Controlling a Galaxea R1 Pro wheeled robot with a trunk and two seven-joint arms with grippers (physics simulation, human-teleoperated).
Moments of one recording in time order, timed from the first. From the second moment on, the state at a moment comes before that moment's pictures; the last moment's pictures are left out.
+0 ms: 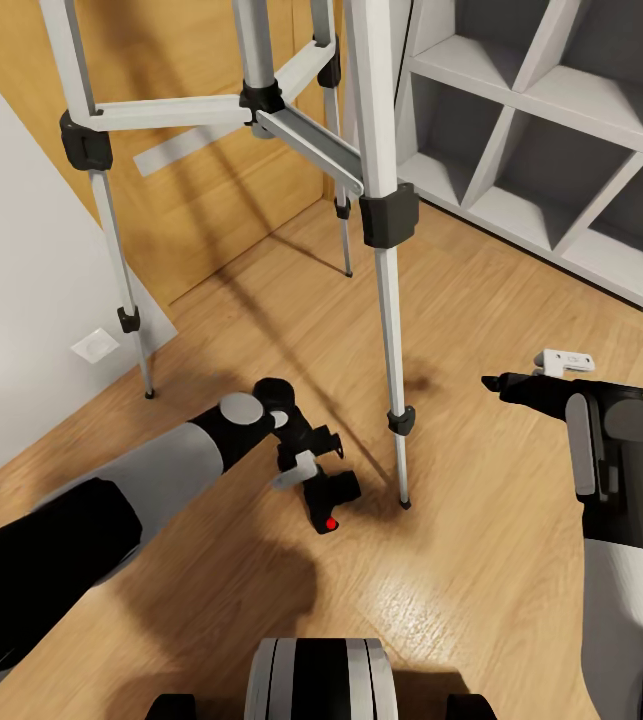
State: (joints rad) left arm -1.33 -0.14 -1.00 -0.48 -1.08 -0.76 -0.88; right arm -0.84 -0.16 -0.21 -1.50 -0.04 1.04 0.13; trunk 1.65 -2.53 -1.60
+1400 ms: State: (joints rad) left arm -1.34 -0.14 -0.99 -0.44 -1.45 -0.73 -0.72; right arm -0.84 -0.17 -0.22 -1.55 -0.03 1.04 0.13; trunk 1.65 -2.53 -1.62
